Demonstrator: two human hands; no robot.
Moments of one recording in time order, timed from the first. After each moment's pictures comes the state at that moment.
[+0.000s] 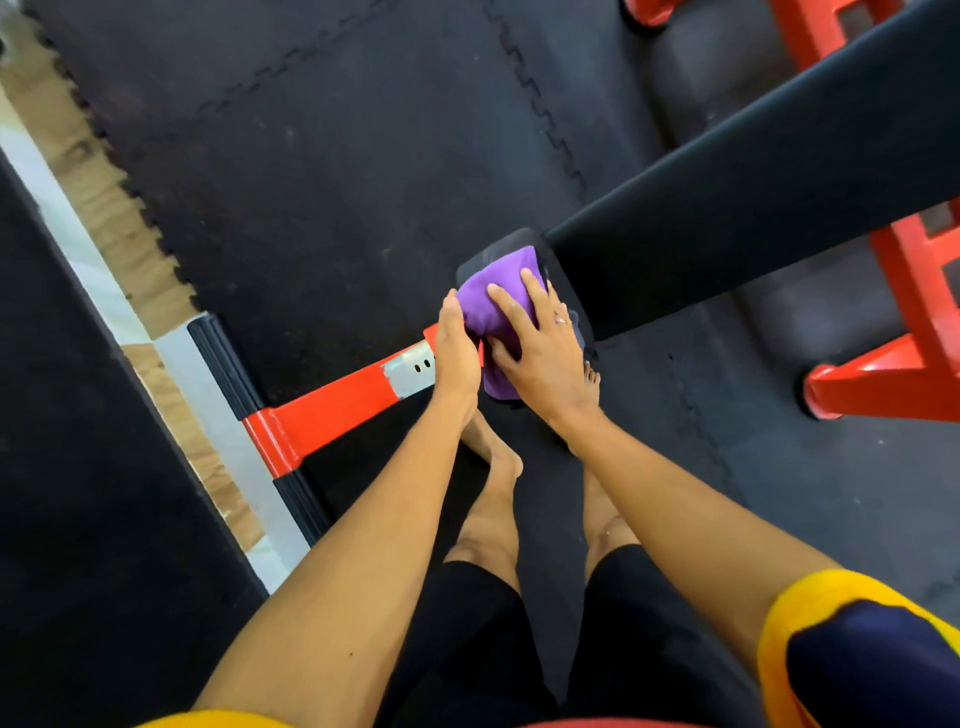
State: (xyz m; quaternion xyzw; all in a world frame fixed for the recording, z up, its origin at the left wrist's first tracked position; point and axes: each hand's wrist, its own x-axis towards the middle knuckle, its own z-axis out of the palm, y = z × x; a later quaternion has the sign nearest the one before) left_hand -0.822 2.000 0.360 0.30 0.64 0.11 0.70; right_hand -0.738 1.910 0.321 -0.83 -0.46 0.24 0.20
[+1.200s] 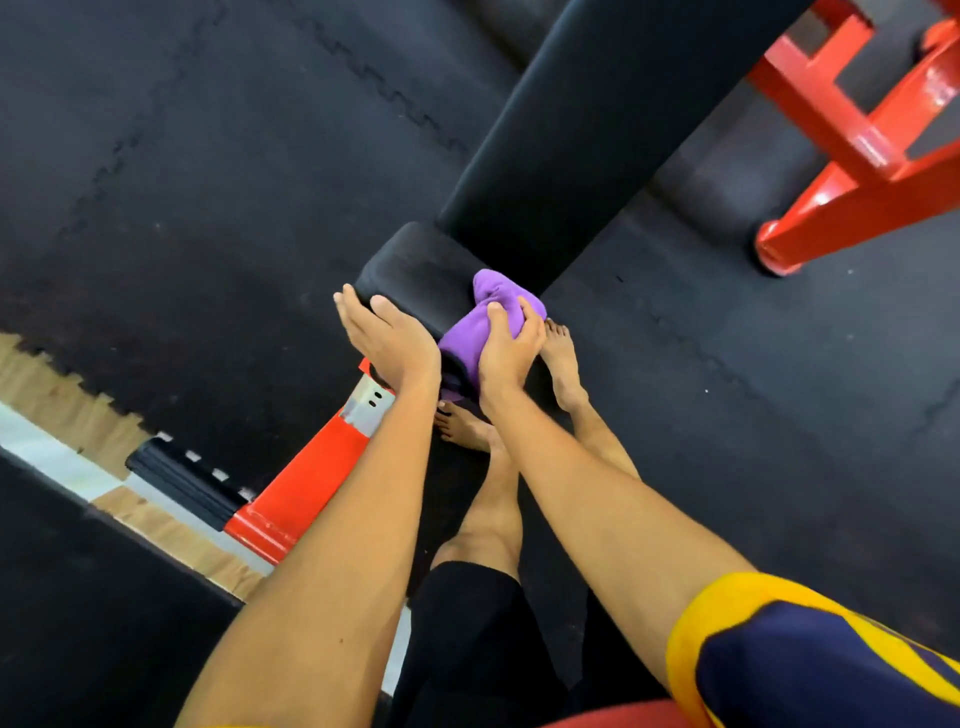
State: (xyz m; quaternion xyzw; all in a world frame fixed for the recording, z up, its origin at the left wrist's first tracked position) left_hand -0.773 1.996 0.315 0.59 0.65 0.14 0.46; right_hand -0.750 1.912 0.318 -0.74 0.32 0.27 0.53
